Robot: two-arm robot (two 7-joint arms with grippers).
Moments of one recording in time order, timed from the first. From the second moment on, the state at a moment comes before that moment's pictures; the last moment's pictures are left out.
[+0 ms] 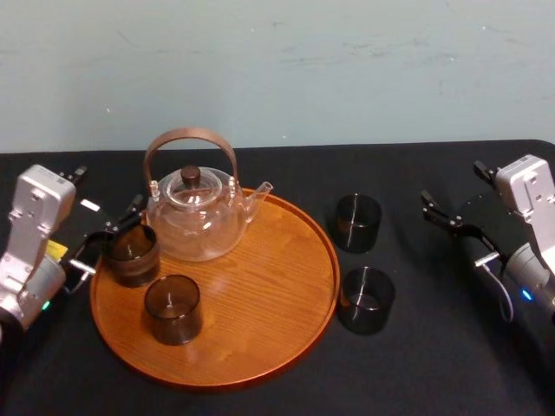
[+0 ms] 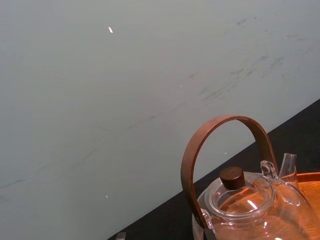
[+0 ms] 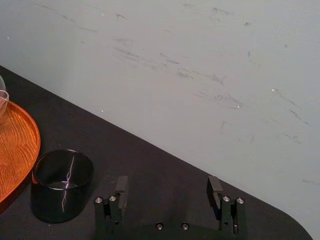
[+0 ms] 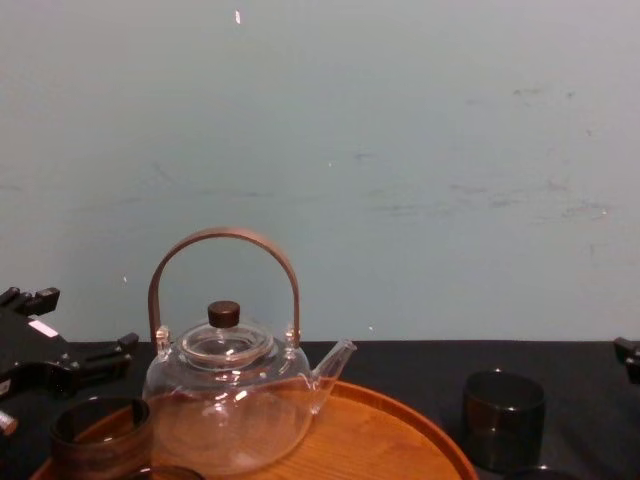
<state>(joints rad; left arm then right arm) -0.20 0.60 0.45 -1.41 -0.25 -0.12 0.03 0.20 0.60 -0.45 -1.41 0.25 -0.12 -0.03</state>
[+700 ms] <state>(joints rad) -0.20 0.60 0.45 -1.41 -0.25 -0.12 0.03 0.20 0.60 -0.45 -1.41 0.25 -0.12 -0.03</state>
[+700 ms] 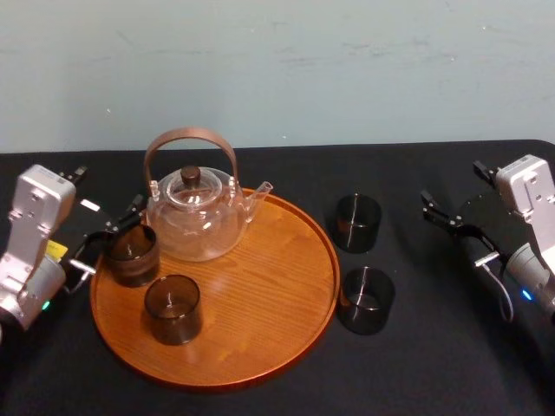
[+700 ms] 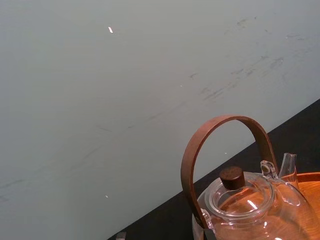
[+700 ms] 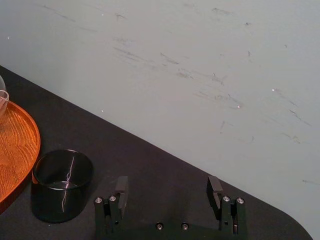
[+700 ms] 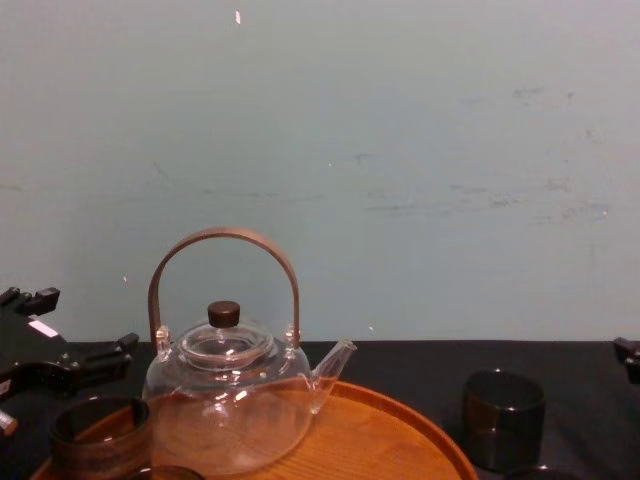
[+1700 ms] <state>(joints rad) -0.20 0.60 0.45 -1.41 -0.25 -0.12 0.03 0.09 0.68 -0.32 -1.57 0.41 -0.02 0.15</state>
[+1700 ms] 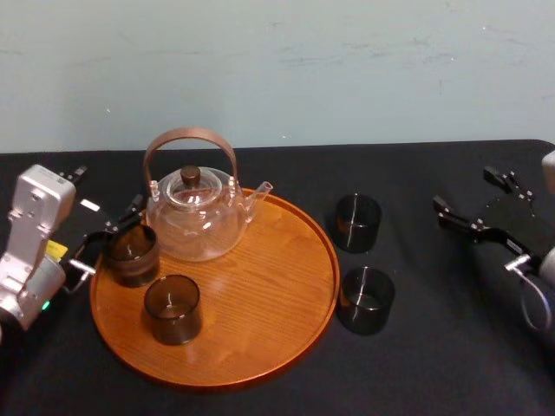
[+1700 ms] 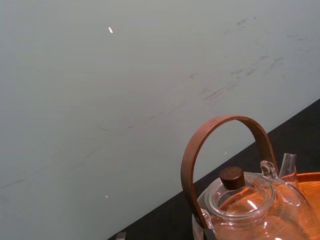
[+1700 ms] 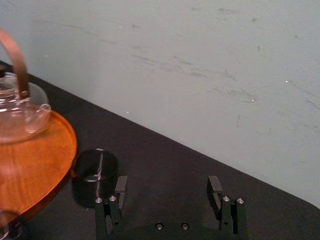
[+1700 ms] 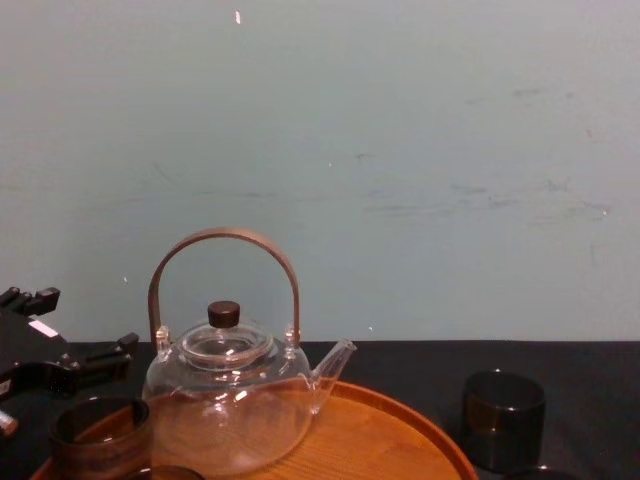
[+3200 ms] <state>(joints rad) -0.20 0.60 0.45 -1.41 -0.25 -0.12 0.03 -0.14 0.86 -0.23 -1.75 0.41 0.00 0.52</state>
